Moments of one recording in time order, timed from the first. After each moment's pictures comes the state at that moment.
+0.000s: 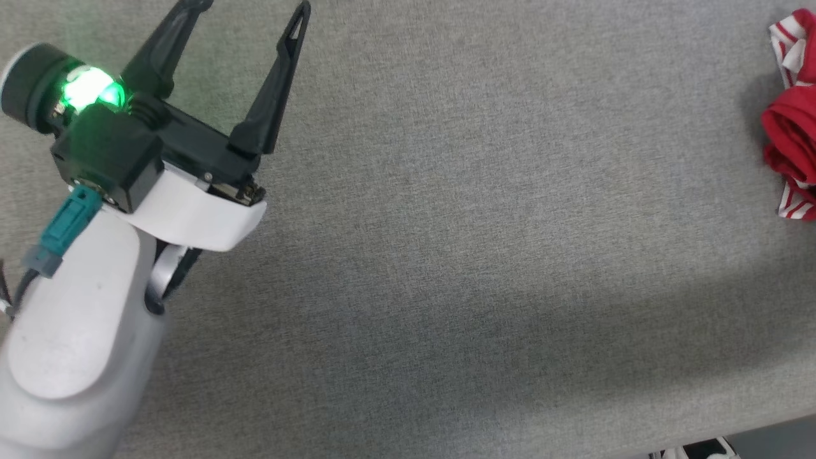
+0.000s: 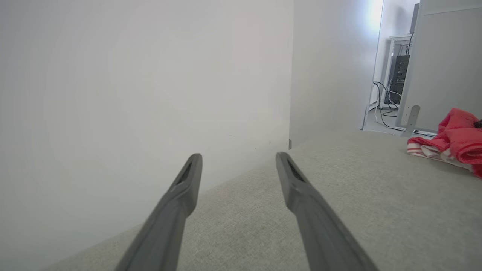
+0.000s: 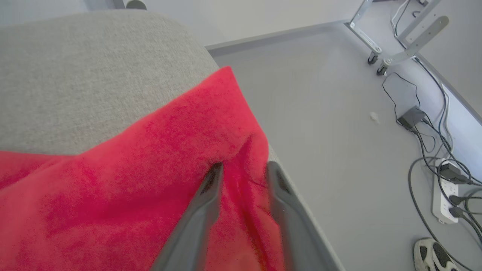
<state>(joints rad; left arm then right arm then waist) -0.71 0.44 -0.38 0.01 -0.28 -0.13 -0.26 -0.83 -0.65 -0.13 0.90 0.56 0.13 0.12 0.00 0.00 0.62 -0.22</state>
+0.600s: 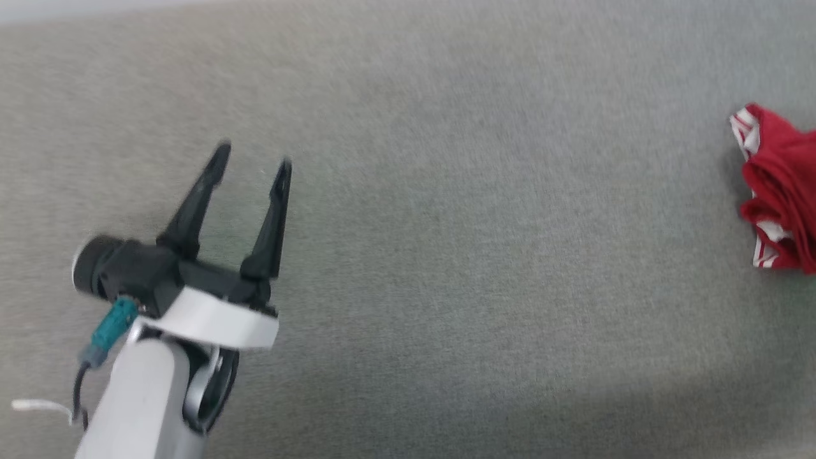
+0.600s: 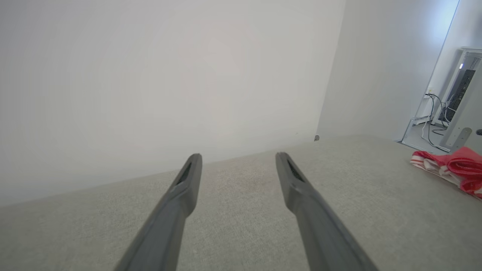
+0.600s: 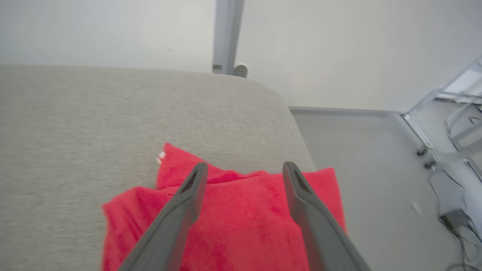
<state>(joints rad) -0.34 0.28 -0.23 0.06 -0.29 -0.13 -0.26 -0.67 -0.68 0.14 0.74 0.55 0.13 0.02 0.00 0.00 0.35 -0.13</state>
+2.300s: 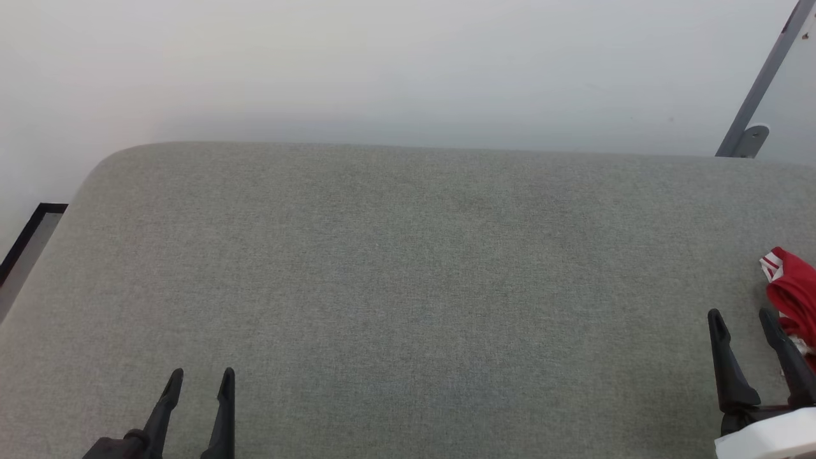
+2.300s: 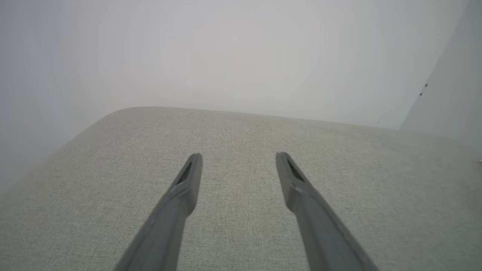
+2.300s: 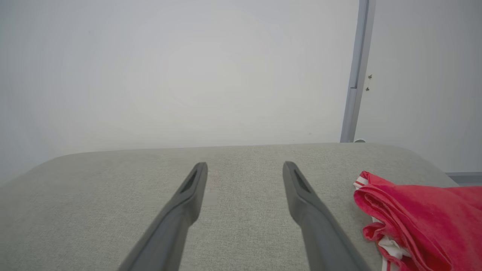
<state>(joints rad) 0.19 0.18 -0.02 0.07 -0.29 -0.13 -0.26 0.10 -0.28 -0.07 0.05 0.42 0.13 -0.16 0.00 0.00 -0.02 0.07</state>
